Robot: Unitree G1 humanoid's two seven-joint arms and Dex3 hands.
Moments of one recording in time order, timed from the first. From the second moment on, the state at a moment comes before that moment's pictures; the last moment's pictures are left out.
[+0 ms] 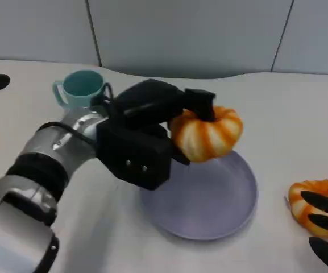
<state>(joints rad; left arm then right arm) -0.99 0.16 -0.49 1.10 0.59 -0.85 -0.10 0.34 -0.18 -0.09 -0.06 -0.25 -0.41 -0.04</state>
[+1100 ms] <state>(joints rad) -1.13 0.18 -0.67 1.12 0.76 -0.80 -0.35 0.35 -0.16 -0.08 -0.10 -0.25 -0.40 -0.05</state>
